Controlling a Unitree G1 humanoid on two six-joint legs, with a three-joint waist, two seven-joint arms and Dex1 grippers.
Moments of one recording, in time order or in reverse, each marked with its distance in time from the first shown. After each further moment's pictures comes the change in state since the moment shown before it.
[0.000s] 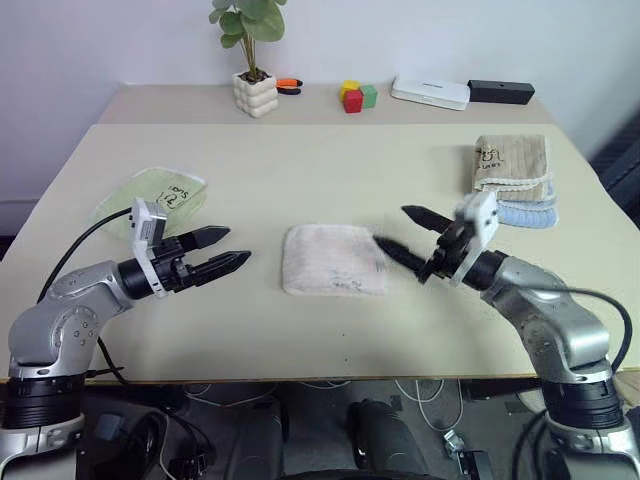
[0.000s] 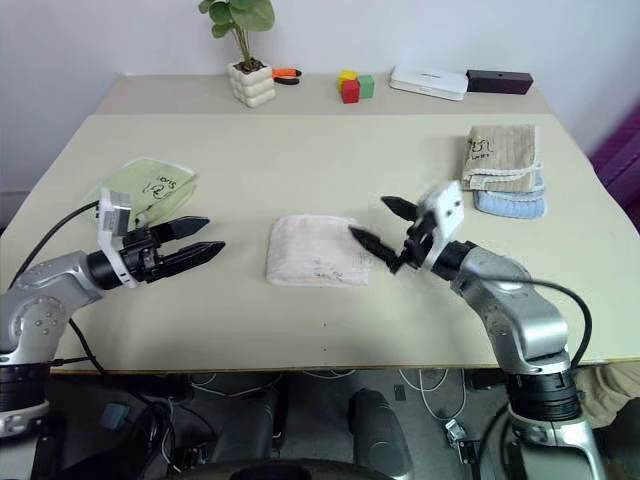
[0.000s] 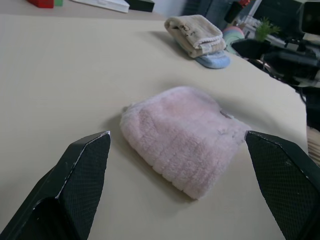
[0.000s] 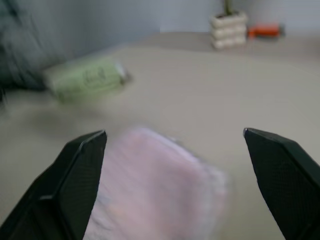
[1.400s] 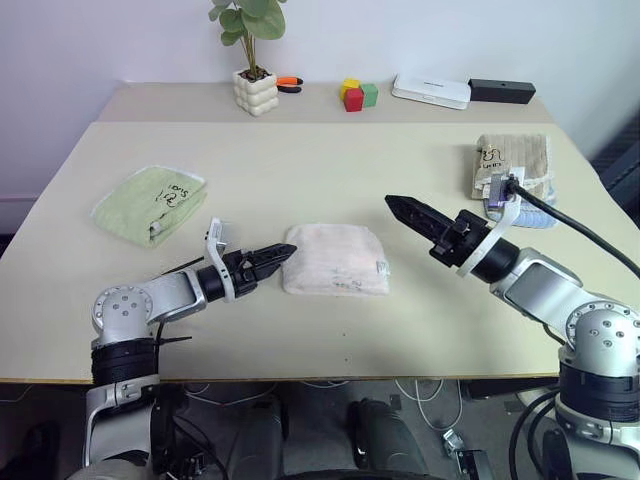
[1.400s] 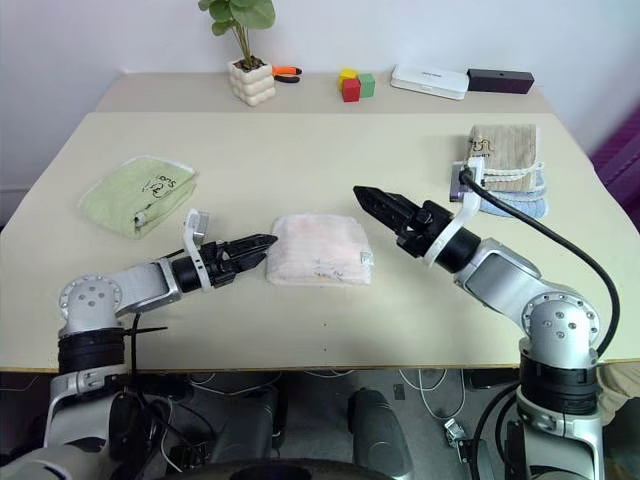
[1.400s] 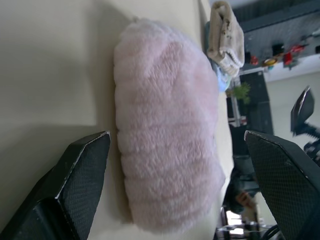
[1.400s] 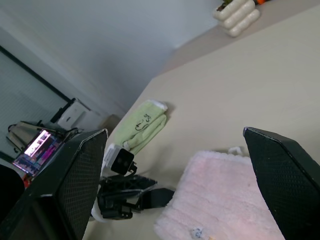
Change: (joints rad) left arm -0.248 -0.347 0.115 0.326 -0.492 0.683 0.768; right arm -0.090 -0.016 -0.053 0.014 0.520 0.083 -0.374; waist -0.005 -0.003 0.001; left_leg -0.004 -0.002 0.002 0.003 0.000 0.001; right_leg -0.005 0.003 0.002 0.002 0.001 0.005
